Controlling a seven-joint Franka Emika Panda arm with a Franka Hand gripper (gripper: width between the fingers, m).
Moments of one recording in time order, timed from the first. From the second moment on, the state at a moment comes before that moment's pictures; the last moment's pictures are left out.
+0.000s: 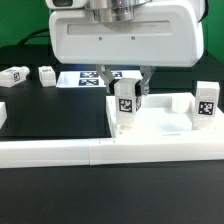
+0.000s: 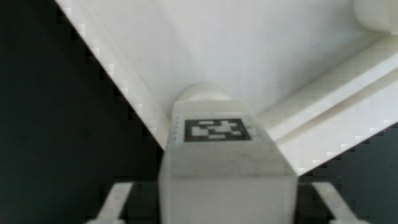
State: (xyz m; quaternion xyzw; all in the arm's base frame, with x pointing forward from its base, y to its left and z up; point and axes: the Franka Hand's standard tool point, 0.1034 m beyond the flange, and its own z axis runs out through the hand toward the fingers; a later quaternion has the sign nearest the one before) arm 0.629 0.000 0.084 -0.94 0.32 0.00 0.05
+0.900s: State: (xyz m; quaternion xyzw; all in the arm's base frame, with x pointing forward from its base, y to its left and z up) arm 0.623 0.005 0.082 -0.81 0.58 0.00 0.07
